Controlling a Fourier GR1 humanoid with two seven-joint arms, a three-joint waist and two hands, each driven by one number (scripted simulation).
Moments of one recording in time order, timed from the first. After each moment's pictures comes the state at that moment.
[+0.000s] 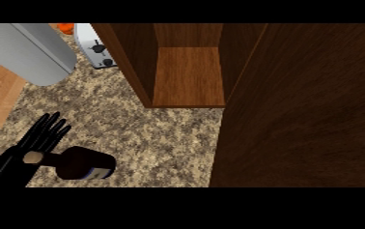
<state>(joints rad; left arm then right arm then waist) 0.13 0.22 0.35 -1.51 0.46 -0.81 0.03 -0.61 -0.26 0.03 -2.49 -0.09 -0.16 1.02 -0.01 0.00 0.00</state>
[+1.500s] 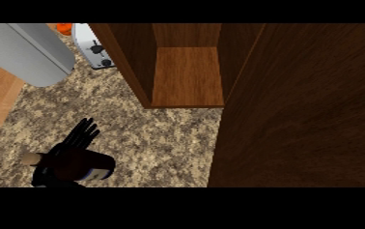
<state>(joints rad) -0.07 0.23 0.28 -0.87 0.08 -0.76 -0.42 -0.64 -0.27 0.03 -2.49 -0.08 -0.19 1.05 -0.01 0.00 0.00</state>
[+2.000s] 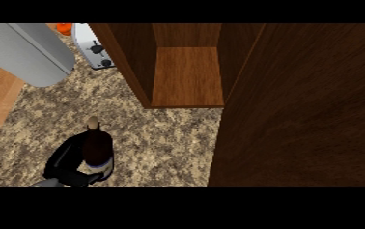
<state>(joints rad) -0.11 0.21 0.20 -0.85 0.06 -0.76 -0.48 -0.63 -0.26 0.04 -2.48 -0.08 -0.19 1.03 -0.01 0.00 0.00</state>
